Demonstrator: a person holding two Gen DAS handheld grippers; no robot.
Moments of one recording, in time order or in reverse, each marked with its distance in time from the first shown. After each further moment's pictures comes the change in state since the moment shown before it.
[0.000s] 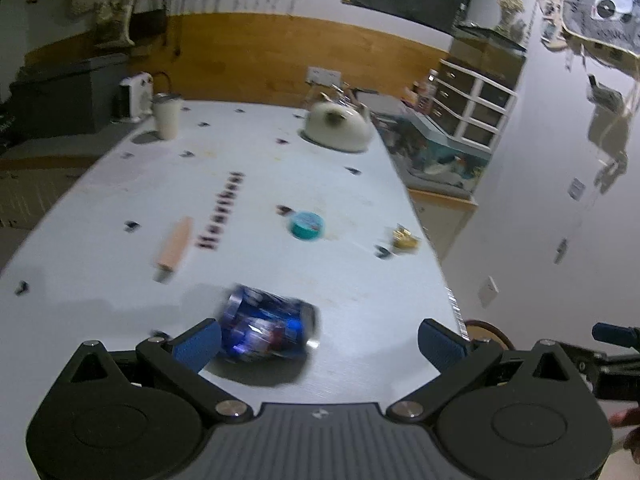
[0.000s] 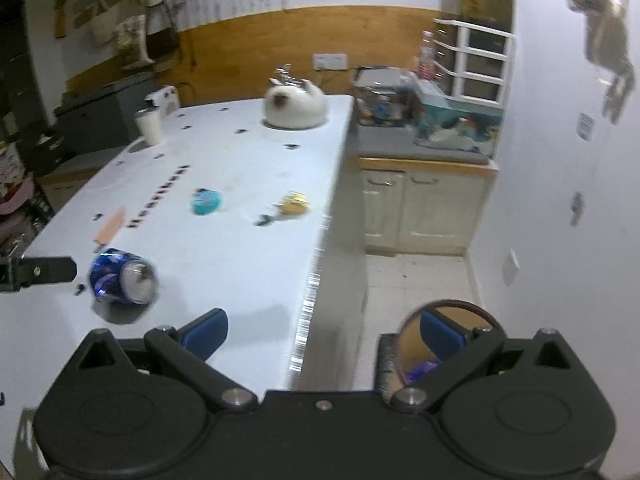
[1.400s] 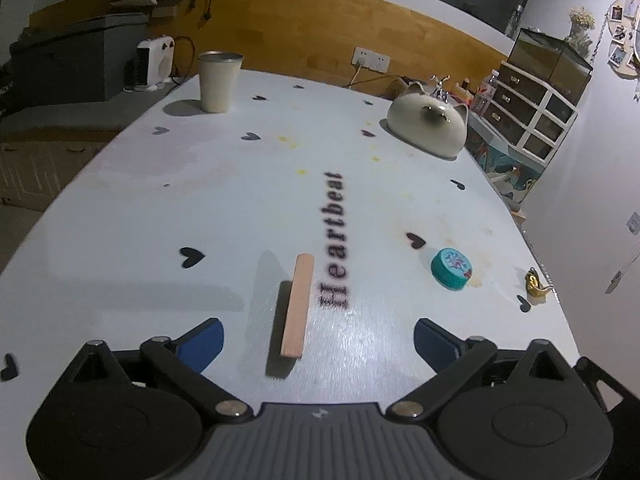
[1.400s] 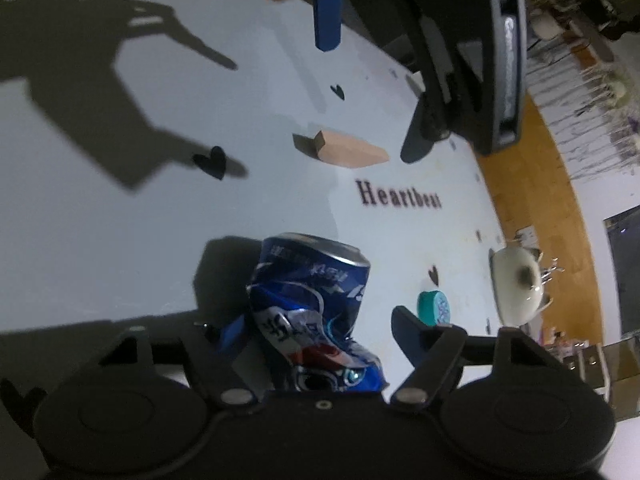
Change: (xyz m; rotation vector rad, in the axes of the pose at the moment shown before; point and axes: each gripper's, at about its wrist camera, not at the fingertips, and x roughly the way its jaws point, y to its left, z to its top) left arm 0.146 0.165 0.063 -0.064 0.077 -0.023; right arm 0.164 0.313 -0.025 -1.218 0.026 -0.009
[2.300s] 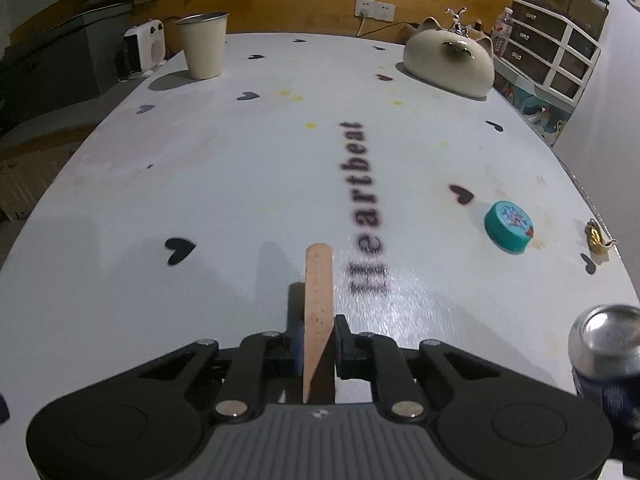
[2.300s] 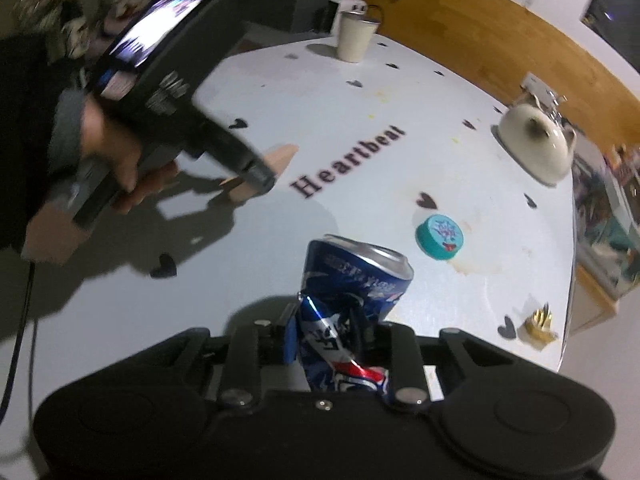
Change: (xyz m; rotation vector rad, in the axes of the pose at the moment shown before) left arm 0.056 -0.003 0.000 0.101 0.113 0.106; right arm -0.017 -0.099 -0.027 0.655 0.017 0.251
